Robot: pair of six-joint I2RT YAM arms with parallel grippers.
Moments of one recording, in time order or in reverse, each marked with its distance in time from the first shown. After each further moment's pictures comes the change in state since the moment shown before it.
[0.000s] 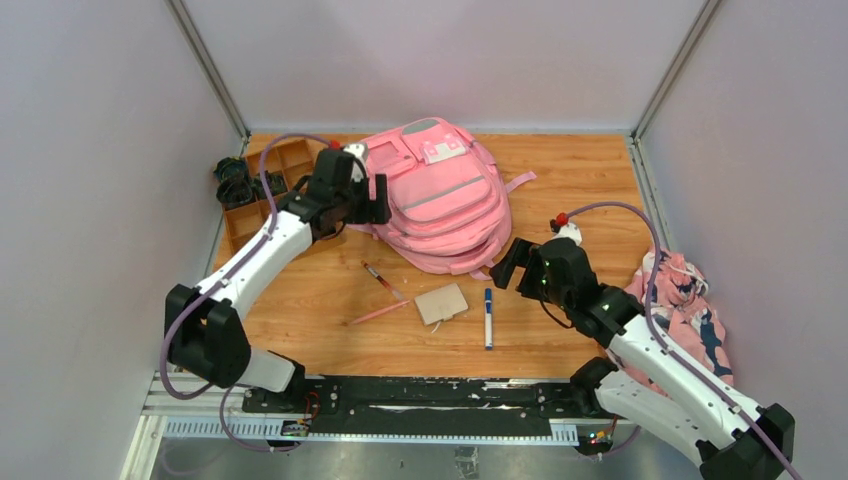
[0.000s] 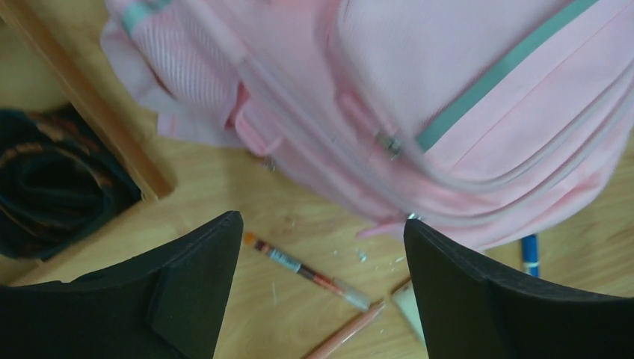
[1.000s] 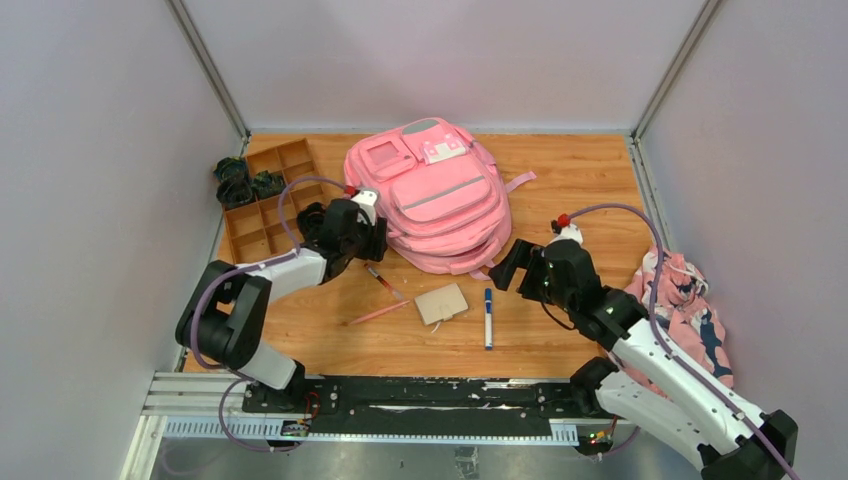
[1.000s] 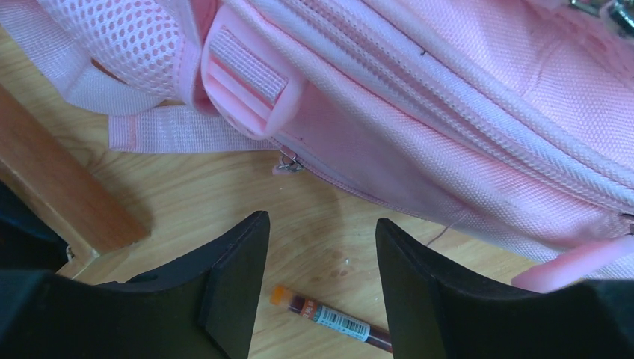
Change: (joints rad) left arm -0.008 0.065 -0.552 0.663 0.013 0.185; right arm 0.000 -0.019 -0.004 -0.001 -0.040 0.002
